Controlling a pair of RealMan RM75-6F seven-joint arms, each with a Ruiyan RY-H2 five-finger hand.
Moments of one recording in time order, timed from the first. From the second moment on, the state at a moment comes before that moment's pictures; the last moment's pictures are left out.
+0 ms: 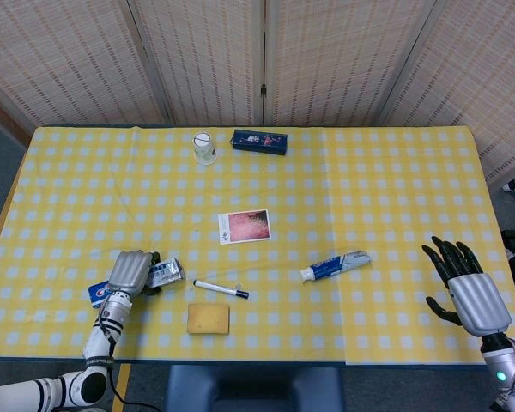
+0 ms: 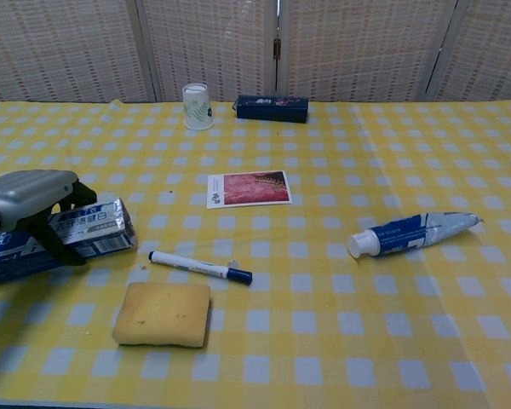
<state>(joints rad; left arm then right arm) -0.59 -1.58 -0.10 -1.47 0.96 1.11 0.52 0.15 -1.08 0.00 -1.60 -1.59 1.40 -0.01</state>
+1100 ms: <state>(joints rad) -0.56 -1.53 -0.08 -1.65 1.03 1.20 0.62 0.34 -1.13 0.05 -1.59 -1.56 1.13 -0.17</state>
